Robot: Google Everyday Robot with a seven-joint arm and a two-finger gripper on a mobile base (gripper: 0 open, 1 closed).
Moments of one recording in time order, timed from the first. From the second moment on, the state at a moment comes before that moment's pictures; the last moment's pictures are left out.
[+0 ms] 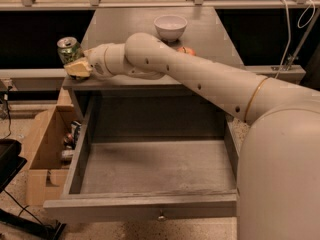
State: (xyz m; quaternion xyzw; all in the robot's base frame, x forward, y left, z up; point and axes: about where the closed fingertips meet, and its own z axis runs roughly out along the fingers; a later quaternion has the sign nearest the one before) arm 0.703 0.256 0.865 -0.45 0.66 0.32 0.51
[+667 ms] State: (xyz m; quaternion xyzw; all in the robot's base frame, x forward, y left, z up) arm 0.673 0.261 0.908 -0.48 0.63 0.33 0.51
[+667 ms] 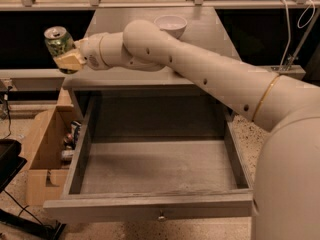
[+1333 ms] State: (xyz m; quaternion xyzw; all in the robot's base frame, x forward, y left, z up) arm 0.538 0.236 0.936 -0.50 0.60 0.36 0.51
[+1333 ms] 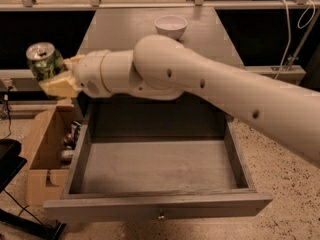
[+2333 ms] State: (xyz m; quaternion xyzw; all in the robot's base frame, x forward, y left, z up) arm 0.475 0.109 0.759 -0.46 0.68 0.39 0.43
